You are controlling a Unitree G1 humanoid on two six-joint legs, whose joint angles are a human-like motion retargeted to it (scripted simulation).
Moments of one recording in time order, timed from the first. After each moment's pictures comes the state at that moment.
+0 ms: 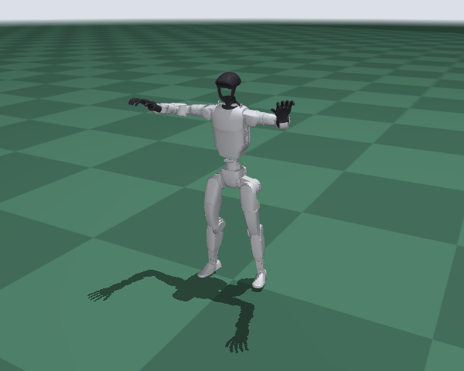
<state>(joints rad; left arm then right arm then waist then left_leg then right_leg) 0.19 1.59 0.45 0.24 0.22 0.35 0.76 0.02 -1.51 -0.30 0.19 -0.10 -0.03 -0.36 0.05 -0.07 0.06 0.14 0.04 0.34 -0.06 -0.24 -0.06 0.01 -0.20 -0.08 -0.01 -0.07 0.26</state>
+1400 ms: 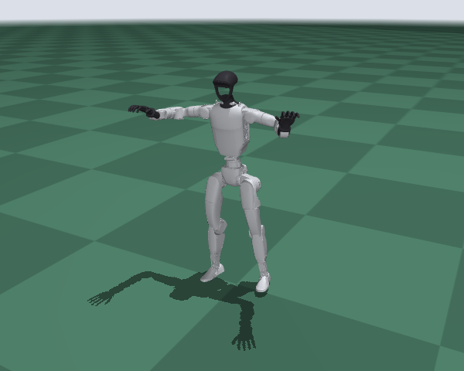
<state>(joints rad) -0.12 1.39 0.15 0.35 0.15 0.22 0.90 -0.12 -1.46 -0.15 0.20 -0.14 -0.08 -0.44 0.13 -0.07 0.14 0.09 0.09 0.34 -0.02 -0.14 -0.04 -0.03 -0.15 -0.05 0.00 -0.02 0.26</state>
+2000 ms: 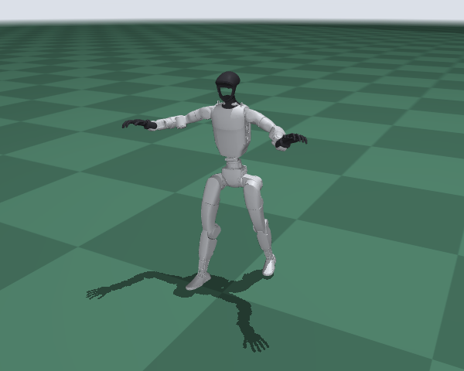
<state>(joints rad) -0.54 1.16 -0.19 0.62 0.06 0.42 0.78 -0.24 -1.19 -0.10 0.43 -0.19 0.10 -0.34 -0.02 -0.08 0.14 0.29 0.03 0.17 0.13 -0.33 -0.05 -0.12 -0.22 -0.20 -0.08 0.14 0.26</state>
